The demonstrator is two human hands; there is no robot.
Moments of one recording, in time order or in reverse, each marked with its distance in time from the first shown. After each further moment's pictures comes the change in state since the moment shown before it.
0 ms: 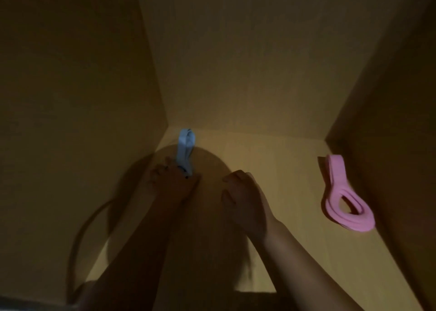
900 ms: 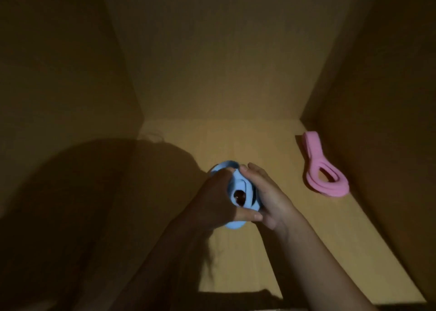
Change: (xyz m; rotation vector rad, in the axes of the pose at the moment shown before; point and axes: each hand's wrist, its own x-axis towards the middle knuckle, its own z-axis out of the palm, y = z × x) left_hand -0.101 0.038 0.000 -0.638 -0.688 0.620; right_hand -0.037 0.009 -0.031 1.636 0.047 0.879
